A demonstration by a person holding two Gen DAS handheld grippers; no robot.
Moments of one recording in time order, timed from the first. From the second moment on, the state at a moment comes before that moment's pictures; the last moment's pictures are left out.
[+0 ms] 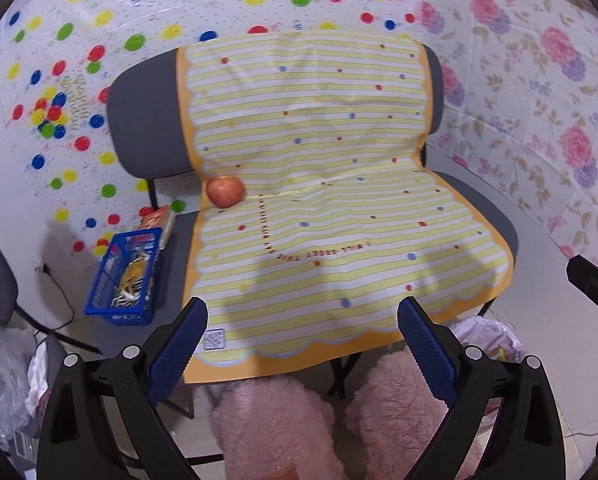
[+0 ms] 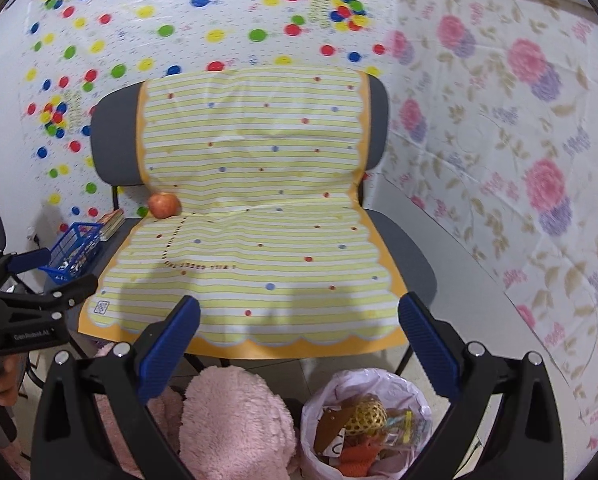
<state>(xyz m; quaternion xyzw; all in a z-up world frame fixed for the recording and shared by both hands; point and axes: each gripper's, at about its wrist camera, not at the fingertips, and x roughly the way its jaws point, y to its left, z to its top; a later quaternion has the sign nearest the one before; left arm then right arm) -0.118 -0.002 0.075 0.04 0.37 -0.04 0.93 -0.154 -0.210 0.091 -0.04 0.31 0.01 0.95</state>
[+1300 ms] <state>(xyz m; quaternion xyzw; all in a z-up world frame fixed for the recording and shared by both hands) -0.110 0.023 0.078 0.03 0.37 -0.02 0.93 -0.134 -0.187 0.088 -0.04 0.32 0.04 0.95</state>
